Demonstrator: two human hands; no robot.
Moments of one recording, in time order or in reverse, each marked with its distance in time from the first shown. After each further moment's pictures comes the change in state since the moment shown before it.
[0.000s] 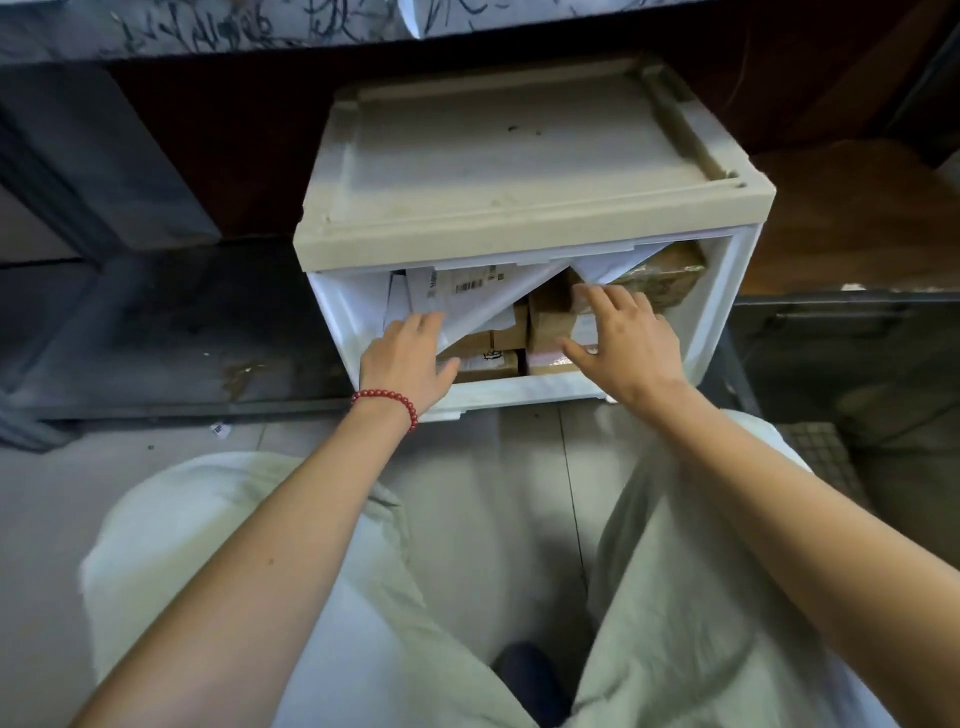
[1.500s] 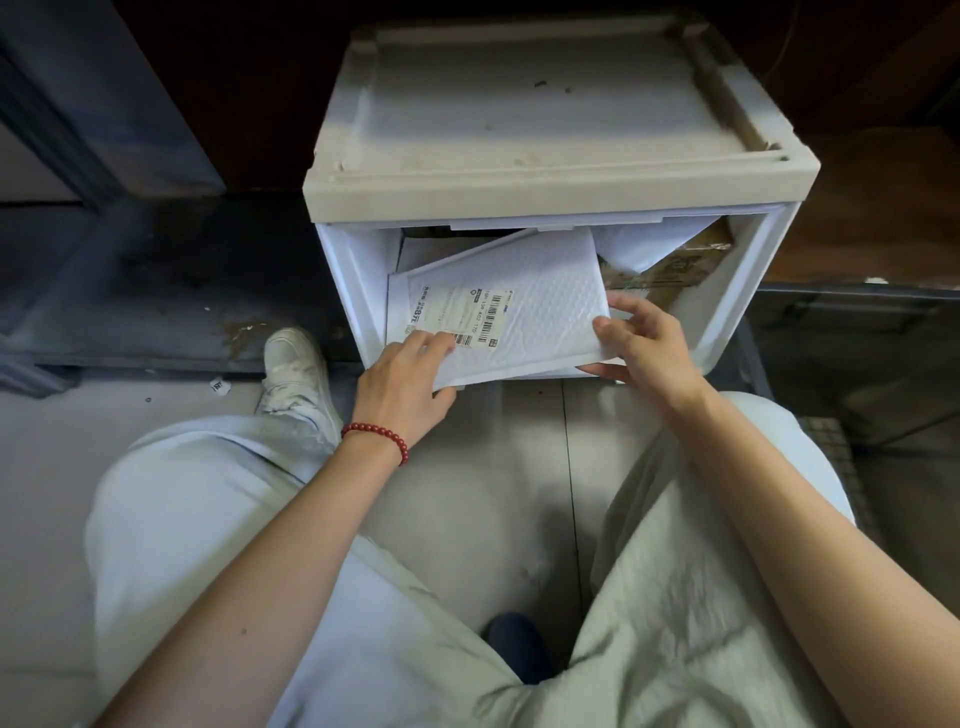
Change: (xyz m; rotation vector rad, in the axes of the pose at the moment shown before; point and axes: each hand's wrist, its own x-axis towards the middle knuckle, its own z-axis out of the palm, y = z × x) left_hand -0.049 -0.011 0.040 -0.179 0.132 0.030; right_hand -0.026 0.001 0.011 1.354 -0.149 0.430
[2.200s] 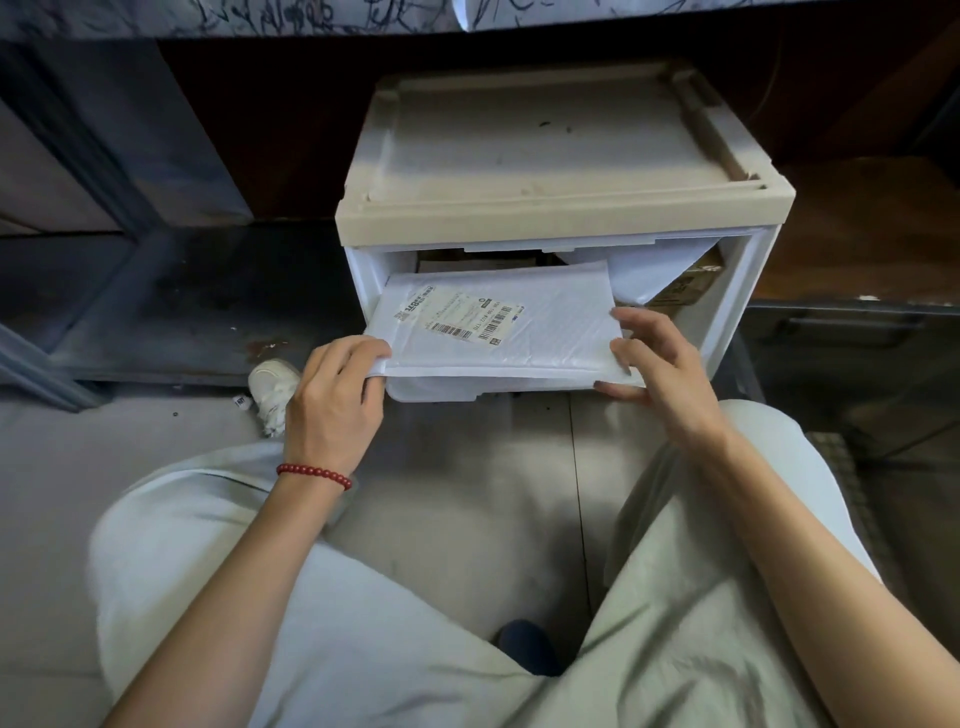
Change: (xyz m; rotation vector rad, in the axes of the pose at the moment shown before) left_hand -0.046 -0.030 -0.049 -0.017 0.597 0.080; right_hand -0.043 -0.011 -0.009 -0.014 -0.029 -0.163
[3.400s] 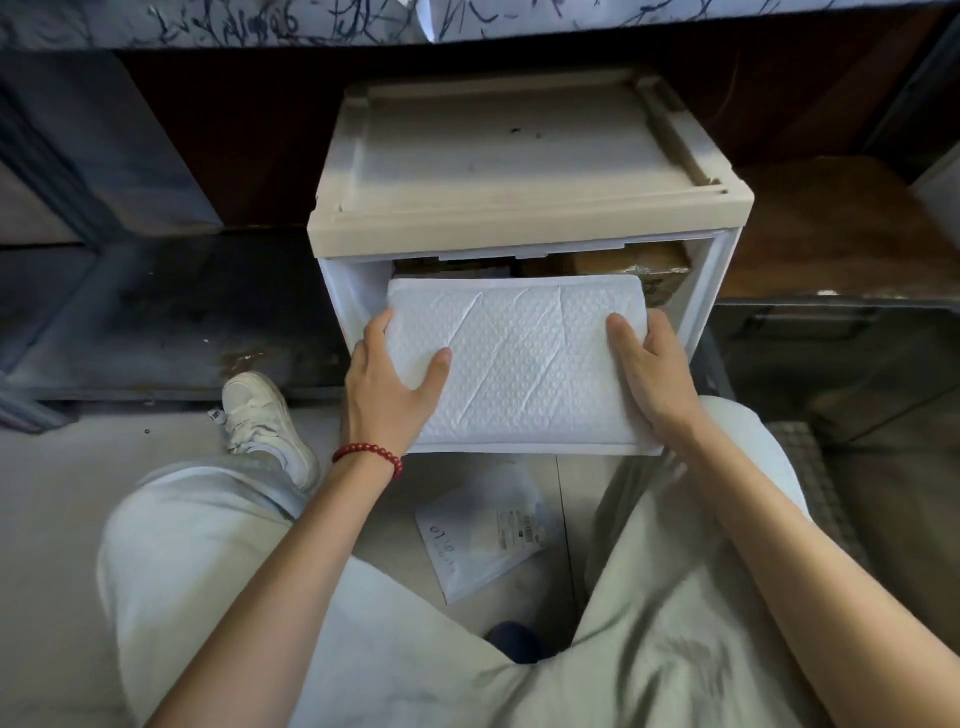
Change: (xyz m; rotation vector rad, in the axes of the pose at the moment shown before) left_hand 0.025 0.055 0.023 -0.382 -0.297 -0.545; right_hand 0.012 0.004 -0.006 -0.309 0.162 -0.055
